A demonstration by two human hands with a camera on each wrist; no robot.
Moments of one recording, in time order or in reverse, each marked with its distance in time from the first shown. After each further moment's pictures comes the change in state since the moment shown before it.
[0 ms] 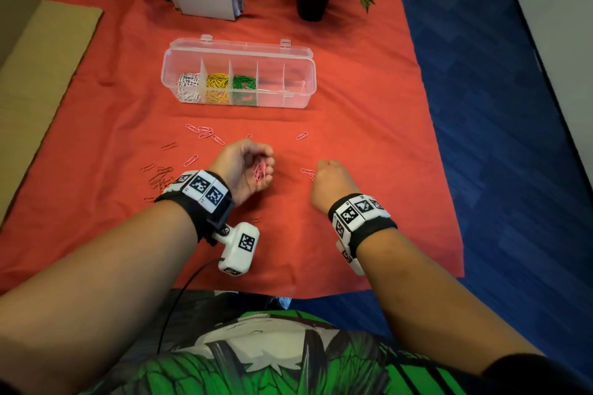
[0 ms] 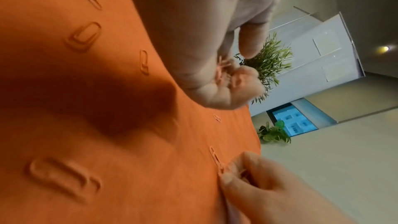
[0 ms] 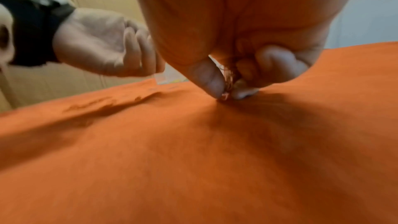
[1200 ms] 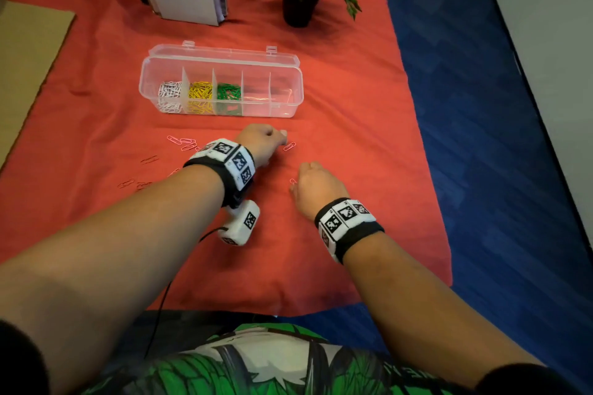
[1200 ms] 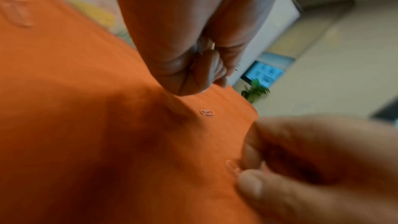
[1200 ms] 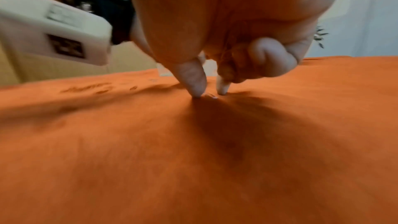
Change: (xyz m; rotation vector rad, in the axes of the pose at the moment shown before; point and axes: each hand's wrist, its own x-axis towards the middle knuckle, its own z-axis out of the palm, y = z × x) left_hand 0.068 0.026 0.042 0.820 0.180 0.282; right_hand 0.012 -0.005 -0.006 -0.113 0.034 -0.086
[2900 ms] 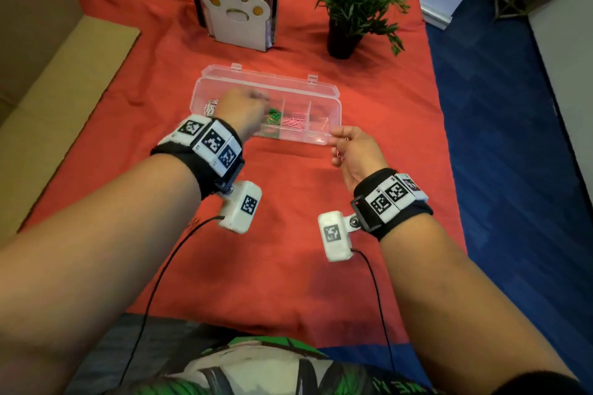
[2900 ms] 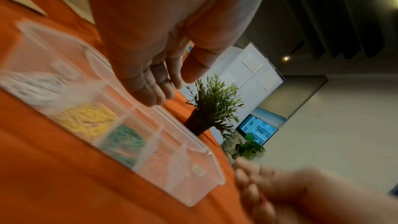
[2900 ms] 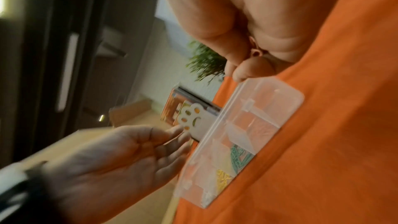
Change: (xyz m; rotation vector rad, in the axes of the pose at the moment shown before) left_hand -0.004 0.045 -0.105 -0.185 0.324 0.022; right_hand 0.064 -0.024 -0.082 1.395 0.108 0.305
